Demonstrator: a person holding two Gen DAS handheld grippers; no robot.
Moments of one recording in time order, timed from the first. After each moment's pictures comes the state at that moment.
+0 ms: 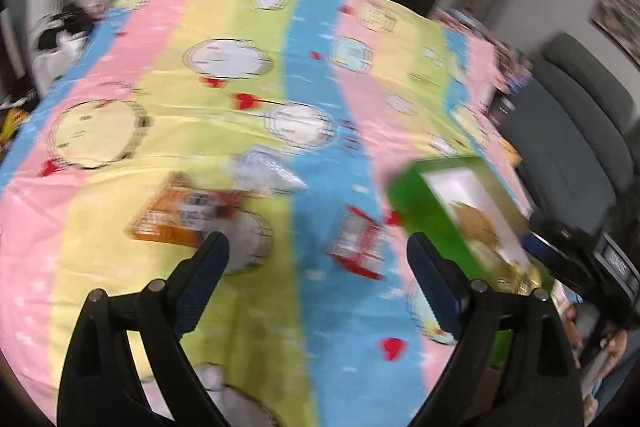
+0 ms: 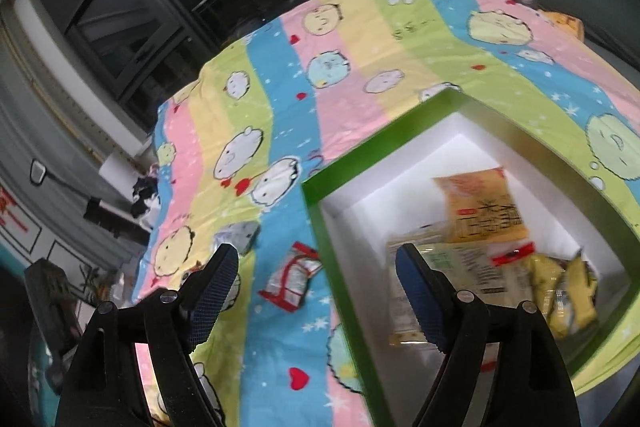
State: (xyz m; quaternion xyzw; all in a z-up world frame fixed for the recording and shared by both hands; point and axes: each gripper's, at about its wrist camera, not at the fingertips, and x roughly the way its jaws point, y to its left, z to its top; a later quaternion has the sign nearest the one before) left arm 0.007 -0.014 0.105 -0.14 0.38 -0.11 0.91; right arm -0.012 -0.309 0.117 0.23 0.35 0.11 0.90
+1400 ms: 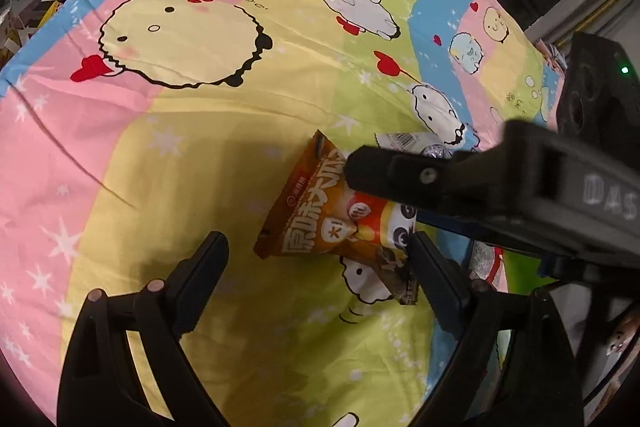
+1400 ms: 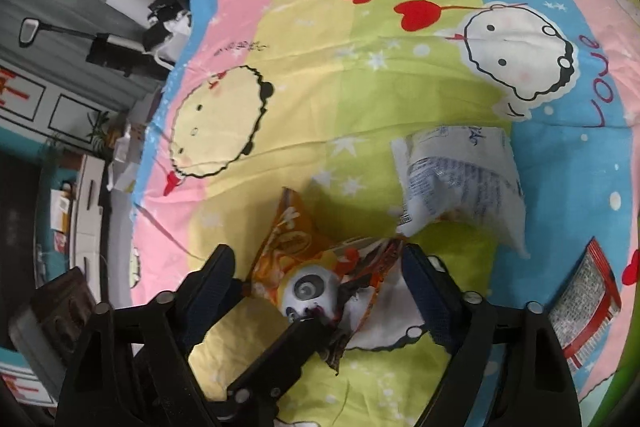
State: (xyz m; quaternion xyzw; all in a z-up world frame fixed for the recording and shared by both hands) left arm 0.055 0.075 0.028 -0.25 0.47 -0.04 0.85; right arm 0.138 -0.047 0.047 0.10 0.59 0.25 0.76
